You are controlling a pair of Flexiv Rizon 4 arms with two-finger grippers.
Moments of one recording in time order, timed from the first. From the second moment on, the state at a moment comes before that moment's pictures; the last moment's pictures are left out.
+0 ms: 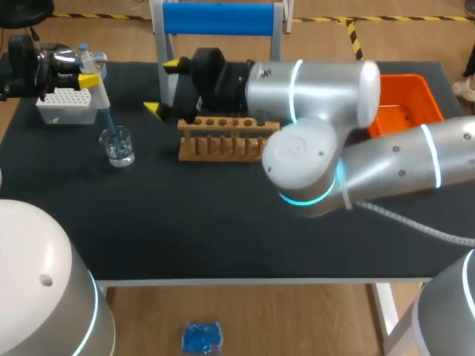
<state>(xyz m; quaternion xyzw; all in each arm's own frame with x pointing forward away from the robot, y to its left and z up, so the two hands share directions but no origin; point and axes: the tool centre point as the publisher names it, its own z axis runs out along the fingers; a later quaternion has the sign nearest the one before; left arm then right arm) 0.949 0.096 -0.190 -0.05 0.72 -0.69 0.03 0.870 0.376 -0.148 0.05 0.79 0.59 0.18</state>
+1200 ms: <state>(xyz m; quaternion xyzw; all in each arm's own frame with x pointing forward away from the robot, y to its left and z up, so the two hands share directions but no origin) 0.949 0.096 -0.190 -0.05 0.72 -0.69 0.03 0.932 0.459 -0.108 -0.04 0.82 0.56 -0.03</state>
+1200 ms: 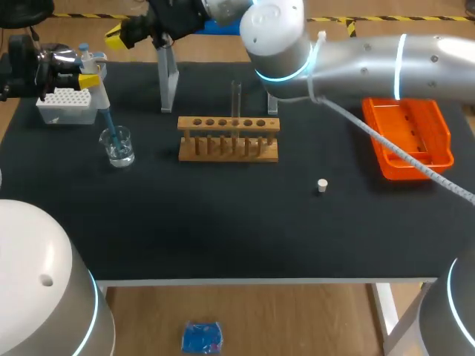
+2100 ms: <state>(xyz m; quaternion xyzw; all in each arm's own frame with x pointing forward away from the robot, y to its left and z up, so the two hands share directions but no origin) 0.949 0.096 -0.190 -0.05 0.72 -0.69 0.03 0.939 0.501 -0.106 0.02 0.83 0.55 -0.04</state>
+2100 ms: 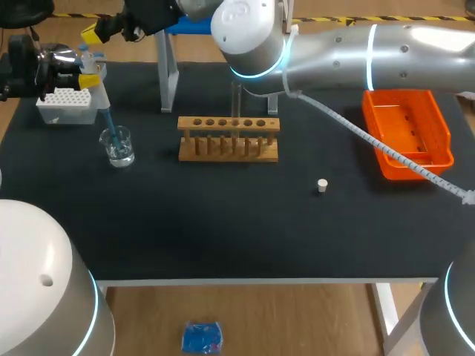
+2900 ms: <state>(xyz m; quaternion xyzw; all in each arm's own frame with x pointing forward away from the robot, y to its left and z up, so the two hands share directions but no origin) 0.949 0.096 -0.191 -0.05 0.72 -0.69 0.03 0.949 0.514 -0.120 0.03 0.84 0.55 -0.05</state>
